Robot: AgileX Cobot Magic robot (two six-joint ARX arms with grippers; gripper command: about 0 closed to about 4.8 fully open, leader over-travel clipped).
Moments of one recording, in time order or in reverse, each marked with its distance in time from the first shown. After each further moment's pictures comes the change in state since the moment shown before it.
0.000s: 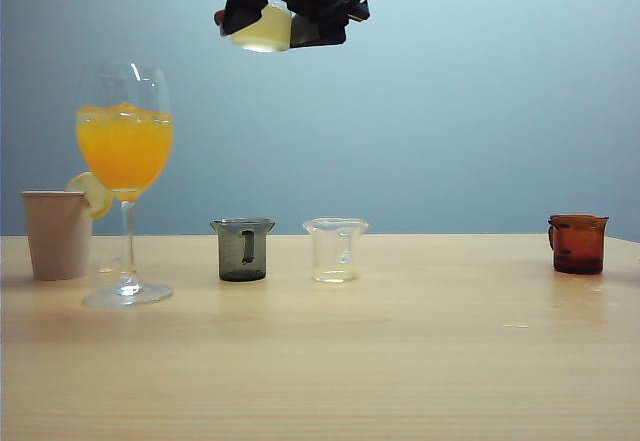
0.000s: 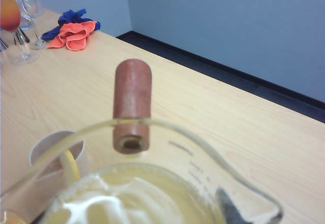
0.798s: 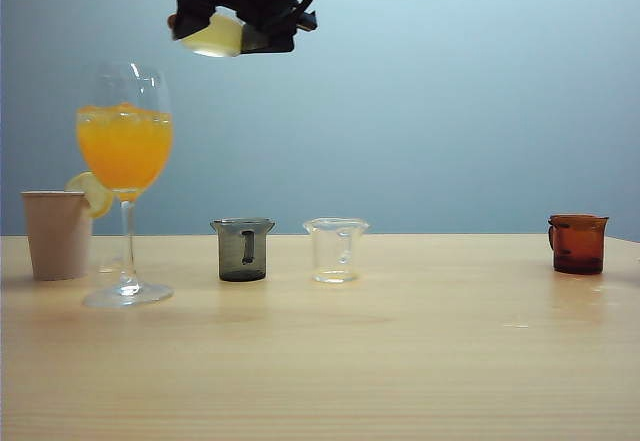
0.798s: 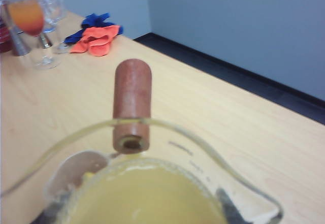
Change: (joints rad) left arm 0.000 0.000 0.000 0.000 0.000 0.000; right arm 0.043 0.186 0.245 -0.063 -0.034 0.004
